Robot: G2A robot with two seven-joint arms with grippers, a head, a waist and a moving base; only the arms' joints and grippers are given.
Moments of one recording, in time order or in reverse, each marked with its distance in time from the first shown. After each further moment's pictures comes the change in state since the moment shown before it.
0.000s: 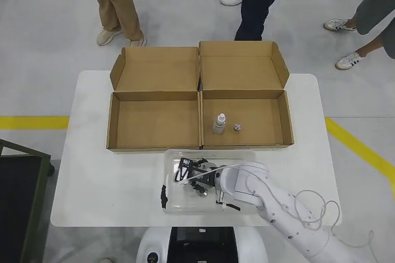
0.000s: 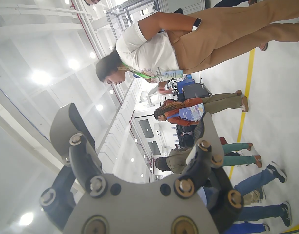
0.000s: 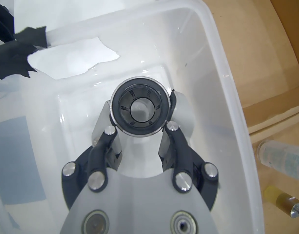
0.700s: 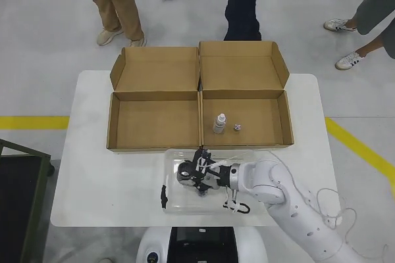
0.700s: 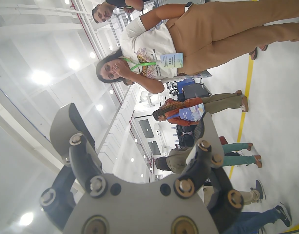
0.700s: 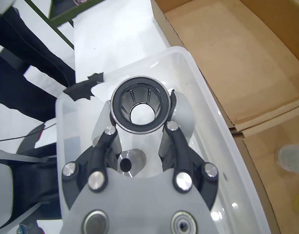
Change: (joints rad) left arm 0.000 0.000 0.000 0.000 0.000 0.000 0.000; right arm -0.088 0.034 0.176 -0.024 0.391 -0.140 -0.069
